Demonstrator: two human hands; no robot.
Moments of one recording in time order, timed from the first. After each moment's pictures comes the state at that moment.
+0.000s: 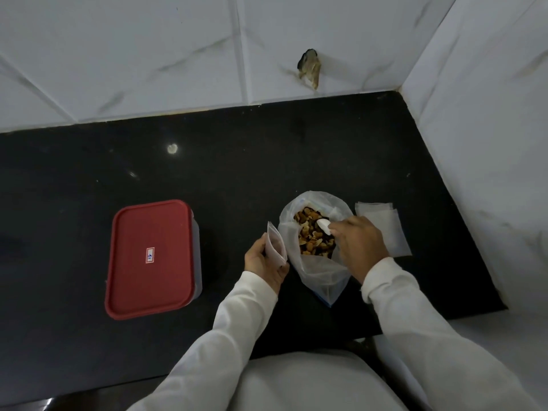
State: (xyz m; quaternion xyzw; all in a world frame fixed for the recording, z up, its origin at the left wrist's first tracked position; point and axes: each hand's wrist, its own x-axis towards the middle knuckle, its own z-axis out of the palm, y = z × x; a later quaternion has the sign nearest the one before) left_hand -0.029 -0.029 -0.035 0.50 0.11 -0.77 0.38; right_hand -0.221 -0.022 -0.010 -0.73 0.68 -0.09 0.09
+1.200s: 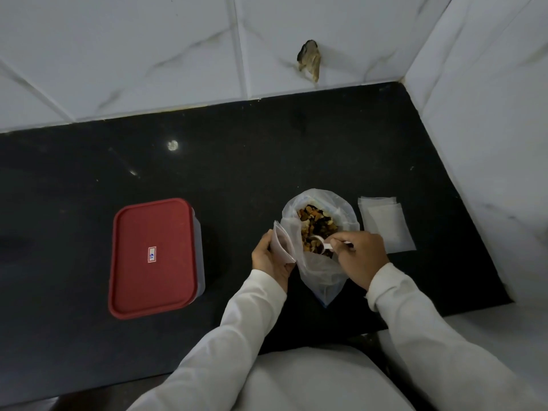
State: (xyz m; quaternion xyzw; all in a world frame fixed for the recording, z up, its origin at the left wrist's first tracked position) left_hand -0.038 -0.027 -0.053 0.51 0.07 -0.76 0.40; right_hand -0.213 0.000 -0.002 -0.58 0.72 -0.20 0.33
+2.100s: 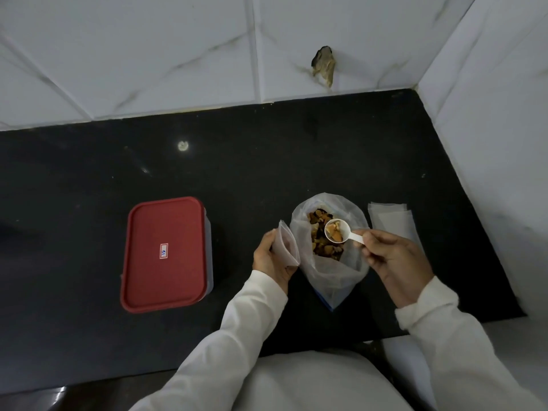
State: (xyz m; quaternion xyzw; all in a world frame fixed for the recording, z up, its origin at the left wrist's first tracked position) left_hand -0.020 -0.028 -0.036 0.51 0.07 -0.77 0.38; right_hand -0.219 0.009 0.045 -0.19 0.66 -0.43 0.59
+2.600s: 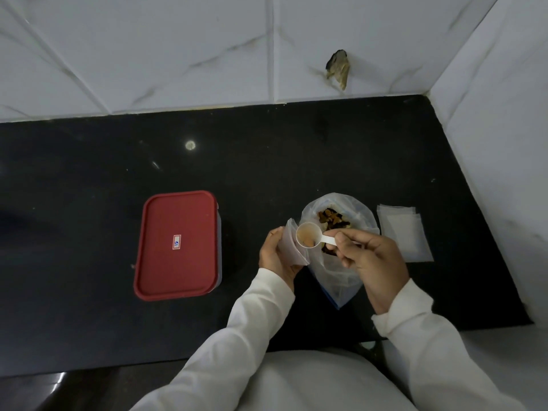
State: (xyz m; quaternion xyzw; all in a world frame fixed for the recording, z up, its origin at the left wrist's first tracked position) left_hand -0.018 -0.025 -0.031 0.52 0.09 -0.75 0.40; right_hand -0.163 0.013 0.067 -0.35 0.64 -0.41 0.55
